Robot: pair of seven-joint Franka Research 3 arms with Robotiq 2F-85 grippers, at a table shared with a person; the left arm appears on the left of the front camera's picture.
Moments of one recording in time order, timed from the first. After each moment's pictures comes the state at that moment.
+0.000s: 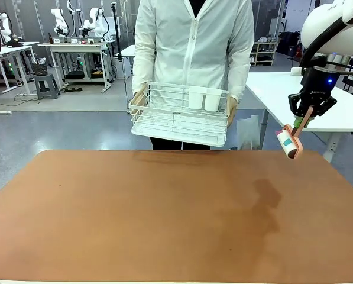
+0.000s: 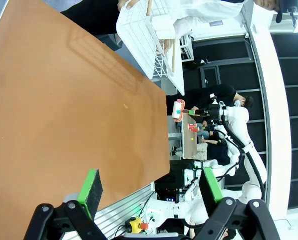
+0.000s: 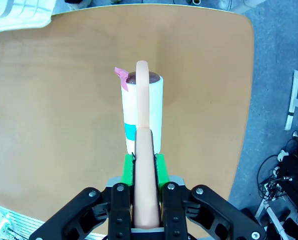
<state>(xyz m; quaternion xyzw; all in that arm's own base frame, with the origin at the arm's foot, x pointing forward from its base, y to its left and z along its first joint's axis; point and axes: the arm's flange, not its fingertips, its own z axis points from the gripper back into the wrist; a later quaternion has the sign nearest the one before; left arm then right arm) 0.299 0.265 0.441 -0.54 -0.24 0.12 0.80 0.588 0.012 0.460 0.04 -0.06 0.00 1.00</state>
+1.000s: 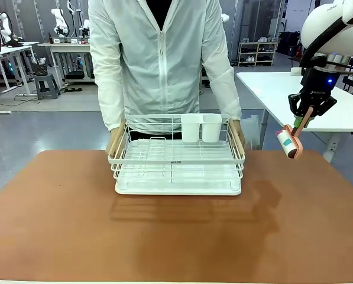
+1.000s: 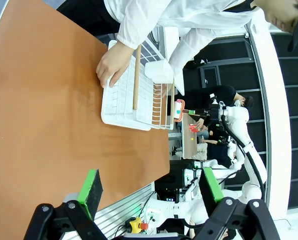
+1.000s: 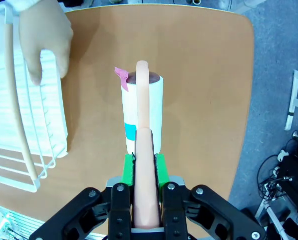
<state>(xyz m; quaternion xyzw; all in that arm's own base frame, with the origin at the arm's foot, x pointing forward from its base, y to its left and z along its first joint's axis) 0.299 0.265 0.441 -0.54 -0.24 0.12 0.80 0.588 0.012 0.460 0.04 -0.06 0.00 1.00</state>
